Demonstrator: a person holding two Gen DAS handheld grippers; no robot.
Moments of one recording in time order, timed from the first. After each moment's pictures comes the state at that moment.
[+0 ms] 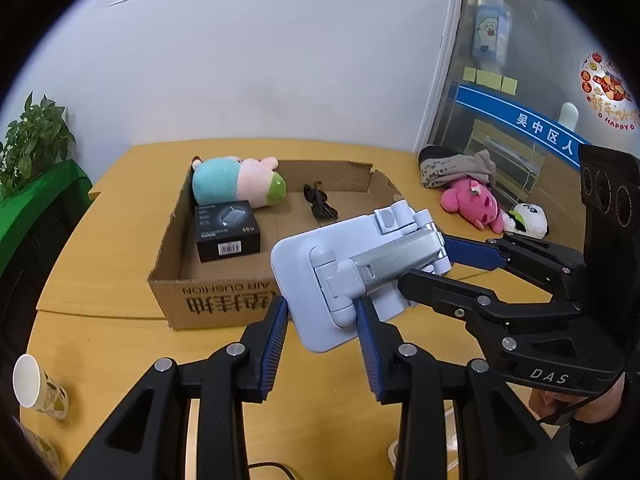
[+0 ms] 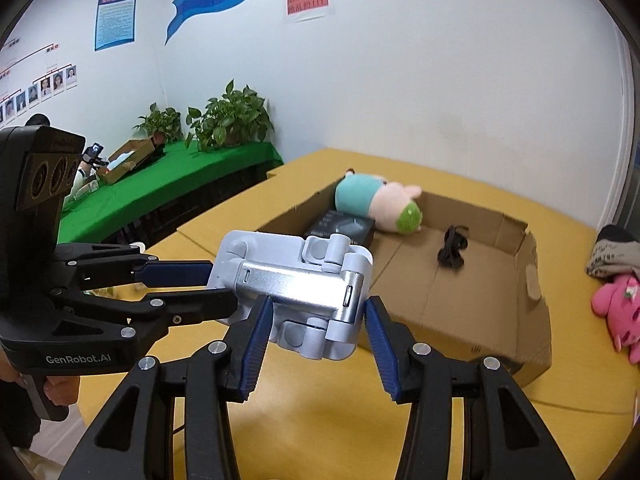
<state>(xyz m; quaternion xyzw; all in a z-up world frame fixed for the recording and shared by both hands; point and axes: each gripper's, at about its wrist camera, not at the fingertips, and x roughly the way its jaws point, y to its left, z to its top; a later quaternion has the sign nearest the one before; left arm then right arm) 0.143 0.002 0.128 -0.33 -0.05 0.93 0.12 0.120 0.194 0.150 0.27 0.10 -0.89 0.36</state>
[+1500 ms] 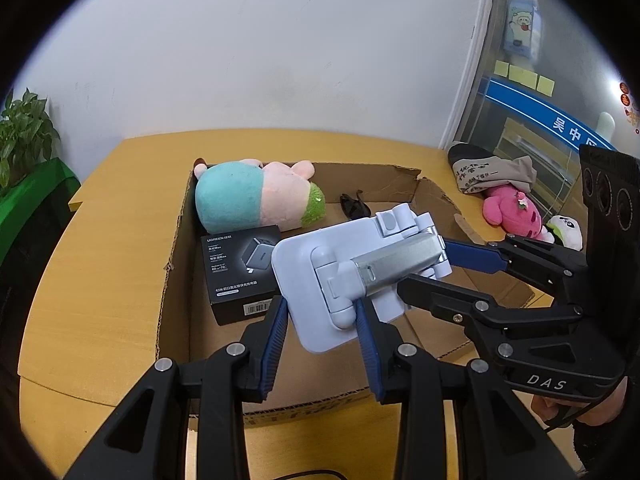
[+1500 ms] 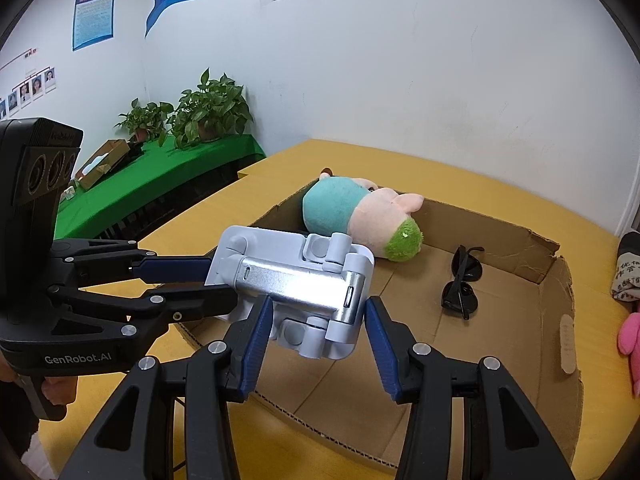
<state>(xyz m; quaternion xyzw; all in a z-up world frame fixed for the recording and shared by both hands) -0.004 -0.044 0.088 -0.36 -0.05 0.92 0.12 -0.021 0.138 0.117 0.30 0.10 -0.88 0.35</state>
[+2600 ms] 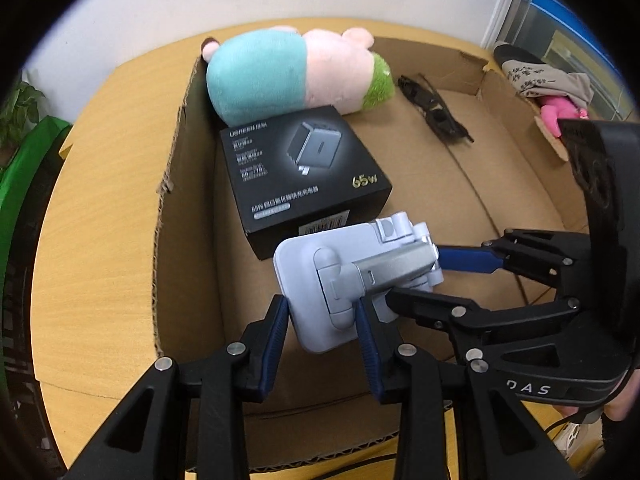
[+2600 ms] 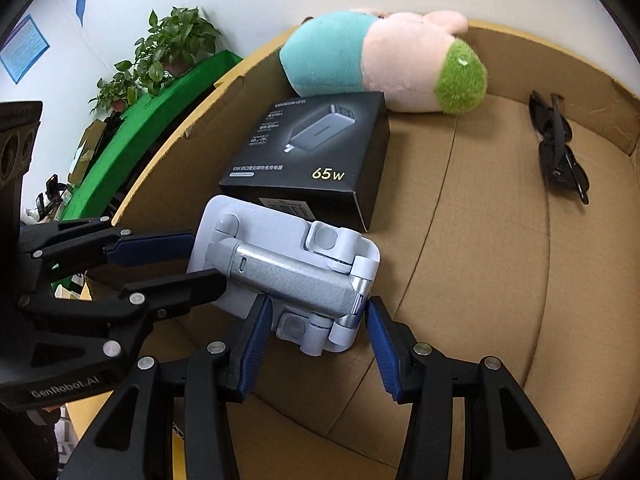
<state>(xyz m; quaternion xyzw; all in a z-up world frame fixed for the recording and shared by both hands) -0.070 -0.067 0.008 -0.55 0.02 0.83 0.10 -0.094 0.084 0.007 0.52 0.03 -0.78 0.34</state>
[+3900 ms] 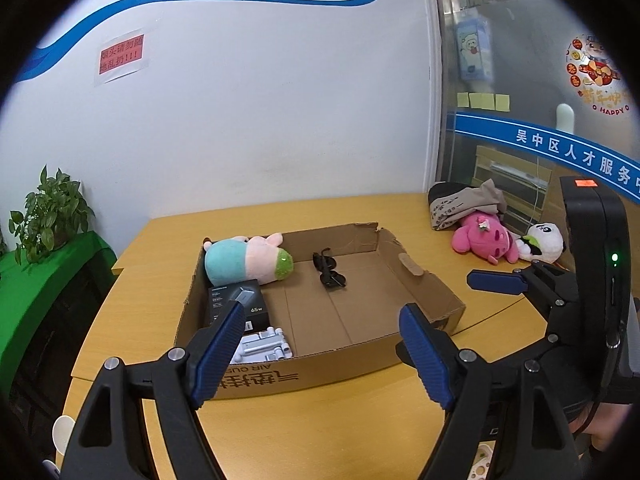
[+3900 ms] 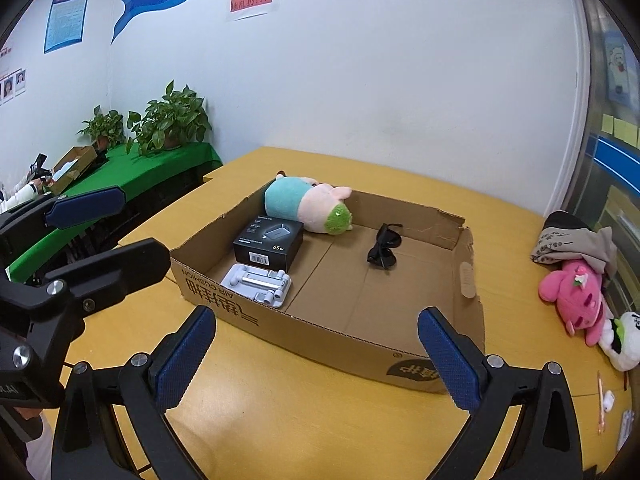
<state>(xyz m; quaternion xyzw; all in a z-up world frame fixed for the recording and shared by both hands) 0.148 0.045 0.176 -0.24 0.02 0.97 0.08 0.097 0.222 0.172 0.28 0.11 -0.92 0.25</state>
